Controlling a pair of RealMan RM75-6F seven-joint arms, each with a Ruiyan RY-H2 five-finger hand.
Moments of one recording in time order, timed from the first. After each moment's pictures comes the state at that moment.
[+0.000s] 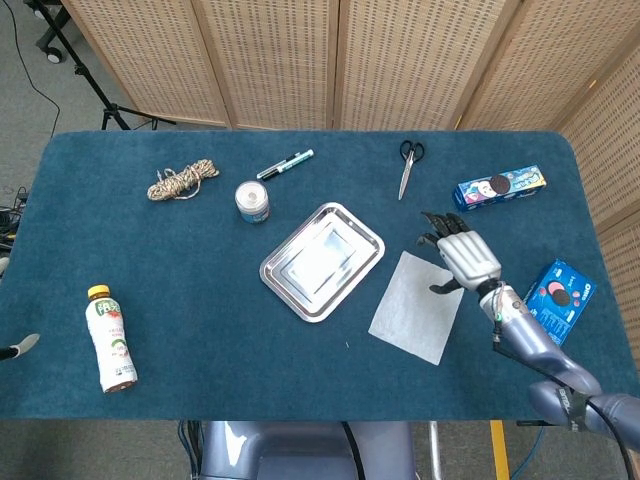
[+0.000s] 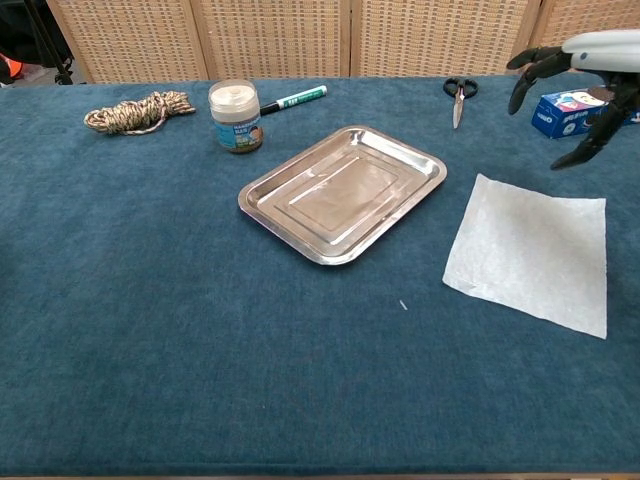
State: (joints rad) left arm -0.09 -0.99 -0.09 -1.66 1.39 1.44 -0.06; right arm 0.71 -1.25 0.20 -1.43 -1.23 0.79 -0.04
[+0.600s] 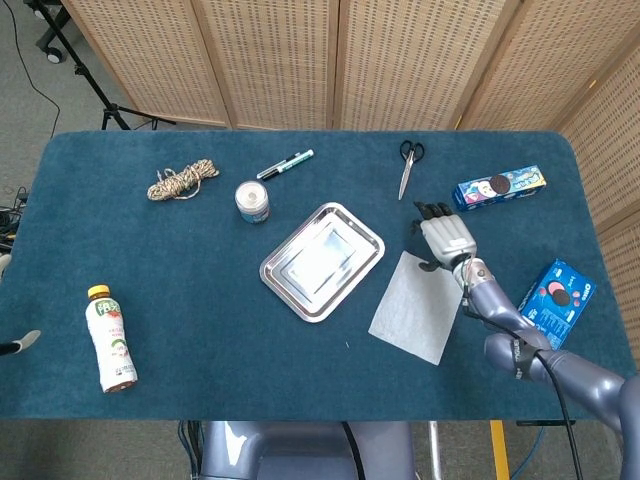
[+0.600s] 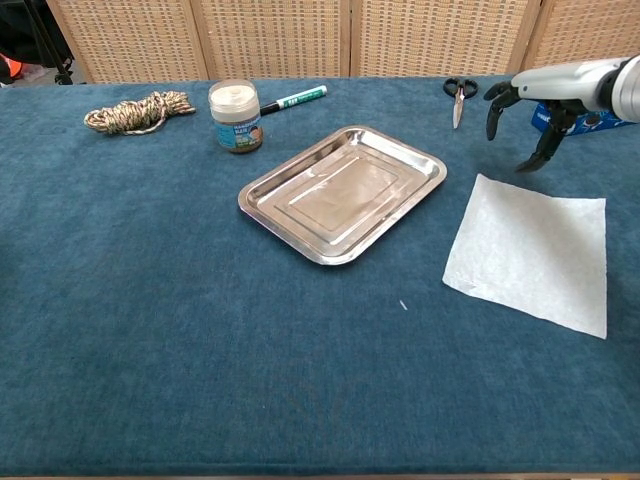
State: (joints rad) left arm -0.11 -1.00 -0.11 -1.66 1.34 1.39 -0.04; right arm 0.89 -1.44 0.20 -1.13 -0.95 0.59 -0.24
